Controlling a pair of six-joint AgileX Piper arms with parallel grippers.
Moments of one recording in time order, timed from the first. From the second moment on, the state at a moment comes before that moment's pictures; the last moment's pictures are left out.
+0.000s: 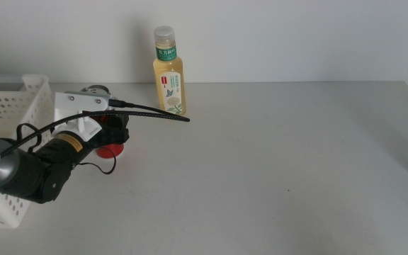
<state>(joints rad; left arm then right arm) -0.09 1.99 -0.78 0.15 -0.88 -0.13 0.00 -0.01 0.03 0.06 0.29 0.01</state>
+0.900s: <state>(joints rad) -0.09 1.51 -0.87 0.34 -0.02 -0.45 0.00 -0.01 0.03 0.06 0.29 0.01</state>
